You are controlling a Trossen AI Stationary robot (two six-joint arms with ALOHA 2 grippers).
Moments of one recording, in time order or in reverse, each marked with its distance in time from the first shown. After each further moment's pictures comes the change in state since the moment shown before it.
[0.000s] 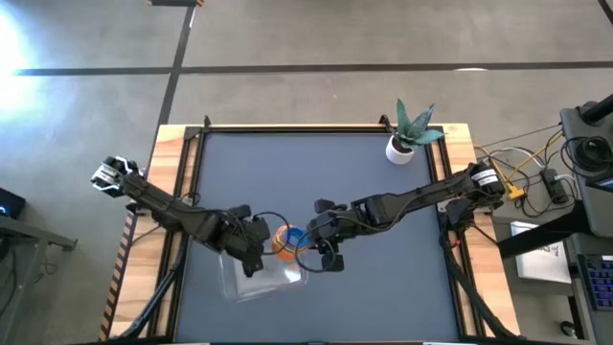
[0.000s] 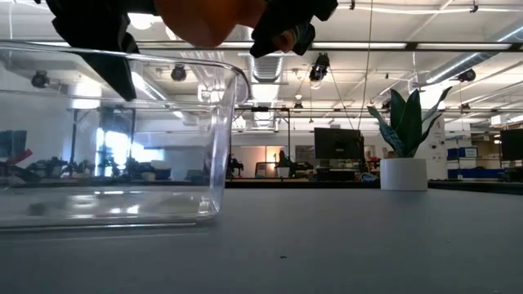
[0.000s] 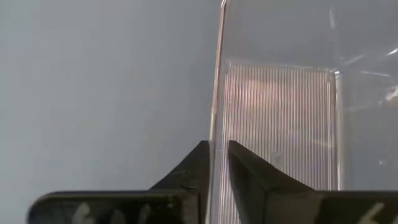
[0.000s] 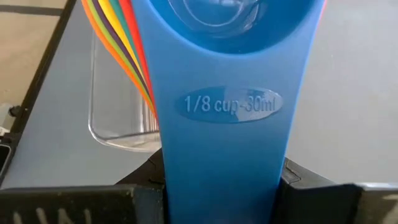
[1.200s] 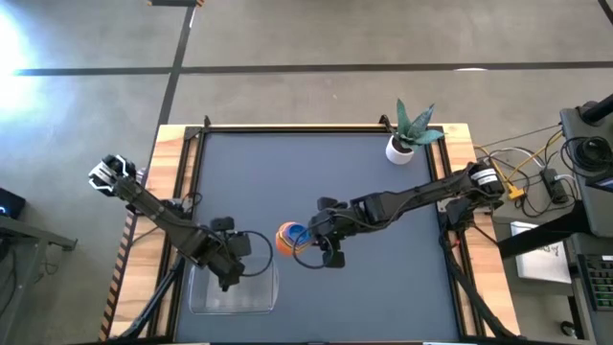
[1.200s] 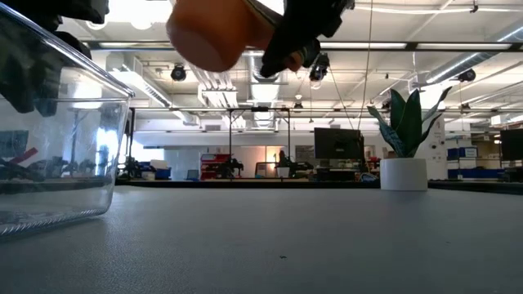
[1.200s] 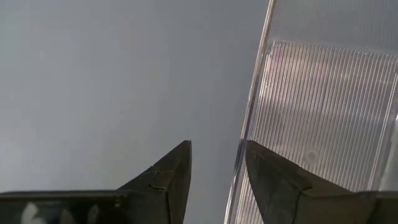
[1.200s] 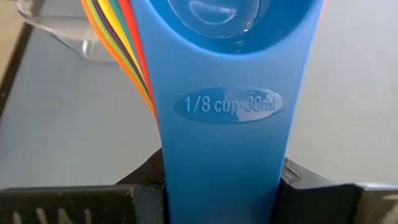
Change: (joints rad) left arm -0.171 -0.031 -0.069 -0.146 0.090 -0.100; right arm -0.023 0.000 -0.036 -0.024 0.000 0.008
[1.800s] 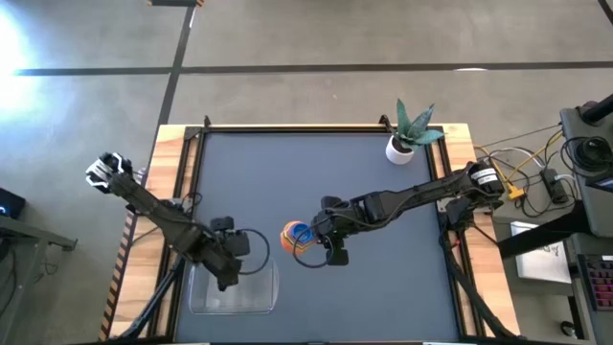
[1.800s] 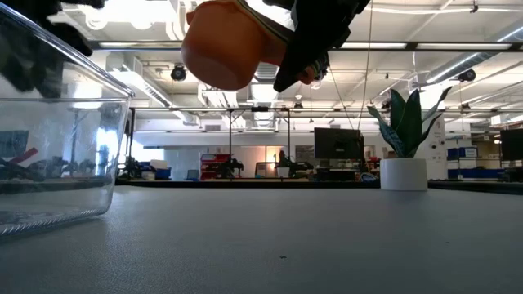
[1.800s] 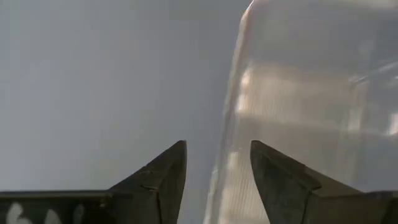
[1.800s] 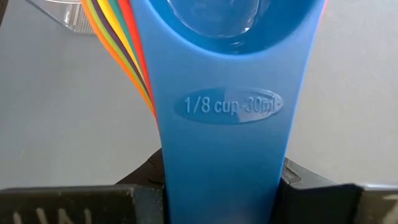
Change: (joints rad) left arm -0.003 -0.063 0.000 0.048 0.006 0.003; right arm -0.009 0.000 -0.009 -0.067 0.002 -0.012
